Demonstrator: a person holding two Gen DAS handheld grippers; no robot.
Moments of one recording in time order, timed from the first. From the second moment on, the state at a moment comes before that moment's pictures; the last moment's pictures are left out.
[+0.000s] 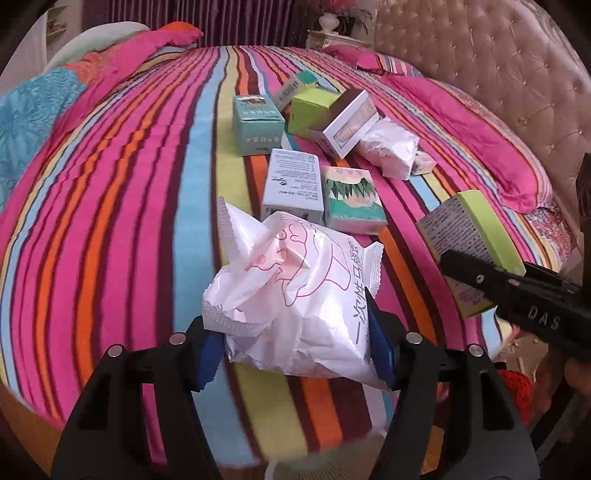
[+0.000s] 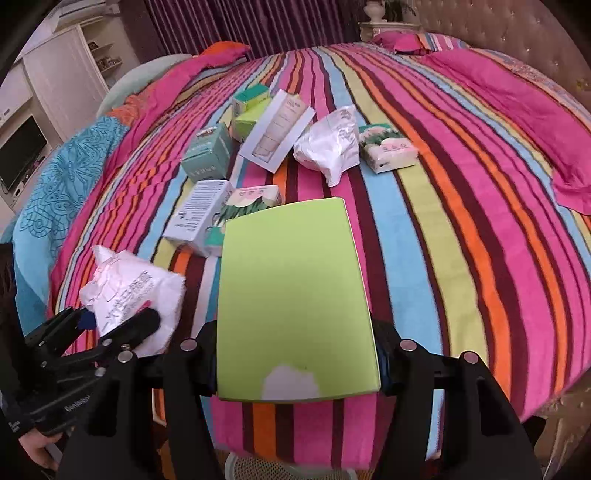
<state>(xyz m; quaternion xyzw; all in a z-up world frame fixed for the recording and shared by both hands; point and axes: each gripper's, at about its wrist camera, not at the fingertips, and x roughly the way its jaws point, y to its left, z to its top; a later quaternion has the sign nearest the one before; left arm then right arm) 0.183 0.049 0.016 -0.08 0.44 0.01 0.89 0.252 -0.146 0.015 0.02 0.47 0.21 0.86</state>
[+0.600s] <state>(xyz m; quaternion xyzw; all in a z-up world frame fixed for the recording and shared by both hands) 0.041 0.029 -0.026 -0.10 0.50 -0.04 0.86 0.137 -0.187 -0.015 0.09 0.52 0.20 0.83</state>
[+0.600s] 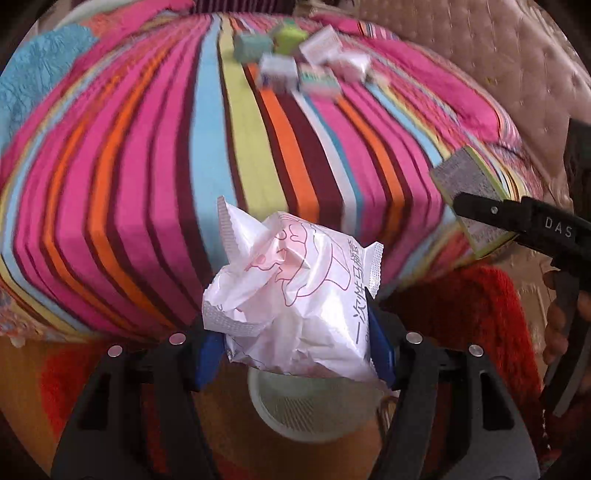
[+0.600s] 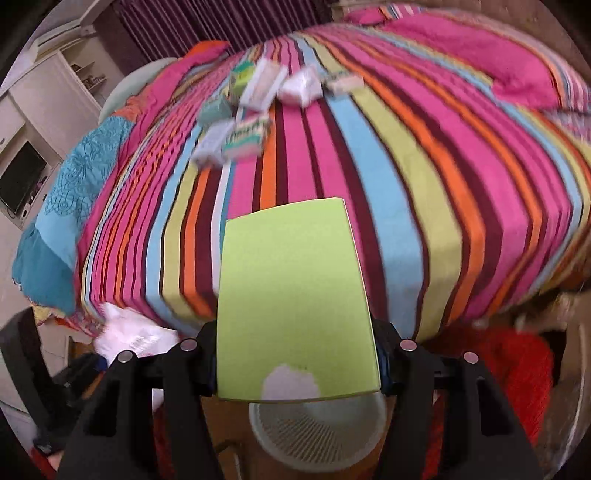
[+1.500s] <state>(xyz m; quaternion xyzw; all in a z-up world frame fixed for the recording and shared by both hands) 0.050 0.001 -0.206 -0.19 0.74 -0.05 0.64 0.119 -0.179 -0.203 0.19 0.78 0.13 0.59</state>
